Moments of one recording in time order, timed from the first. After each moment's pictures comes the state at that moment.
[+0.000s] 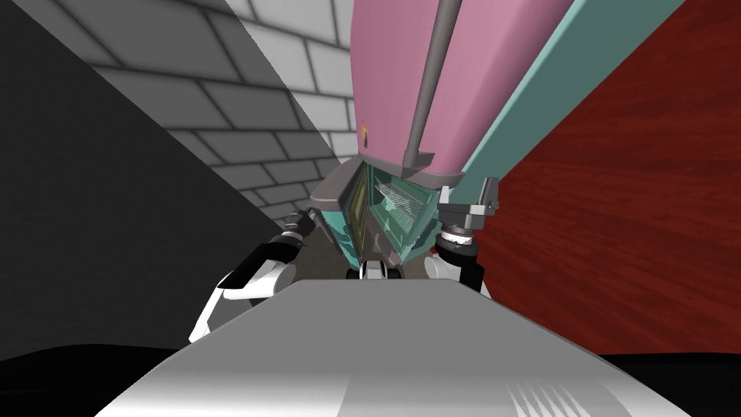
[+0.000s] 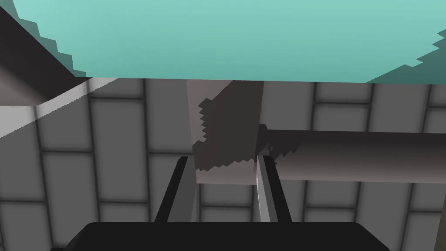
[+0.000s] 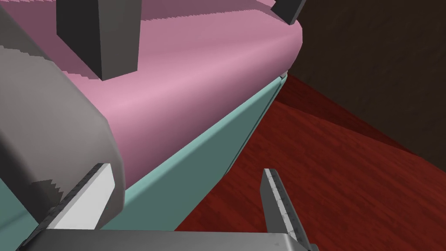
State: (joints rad) left arm 0.53 0.26 0.12 -2.55 0.21 0.51 0.18; right arm 0.48 -0.03 0.05 -2.34 -0.05 -0.63 -0.12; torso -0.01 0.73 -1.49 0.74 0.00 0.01
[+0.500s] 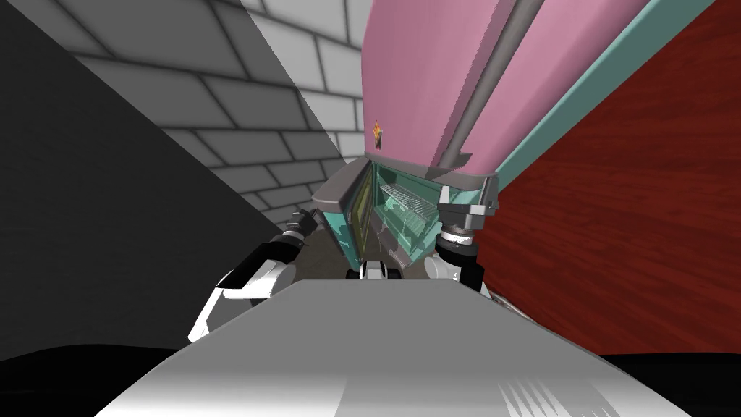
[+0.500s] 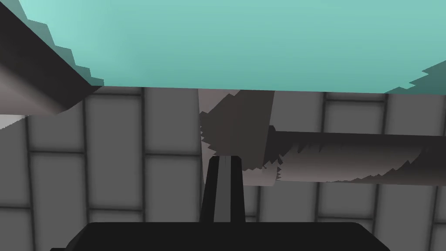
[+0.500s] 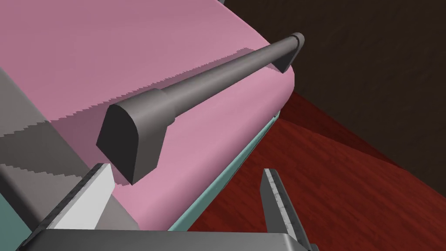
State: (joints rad) left arm 0.53 0.29 0.10 -2.56 0.24 0.50 0.18; right arm 0.48 -0.03 0.05 -2.34 -0.05 -0.63 -0.12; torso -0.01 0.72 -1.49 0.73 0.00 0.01
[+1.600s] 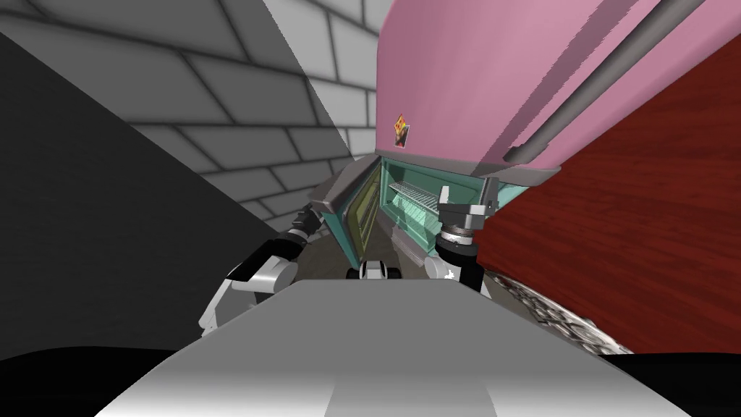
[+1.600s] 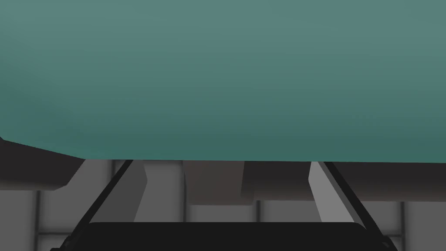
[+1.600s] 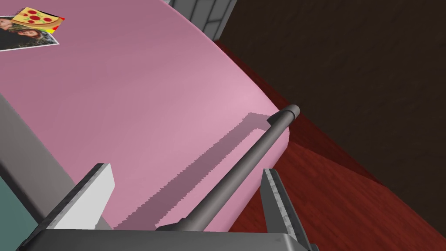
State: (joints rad) left arm 0.49 0.37 0.08 -2.51 0.30 0.48 0.19; right arm 0.48 -0.03 0.05 -2.34 -0.05 -0.63 -0.12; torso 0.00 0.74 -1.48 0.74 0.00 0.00
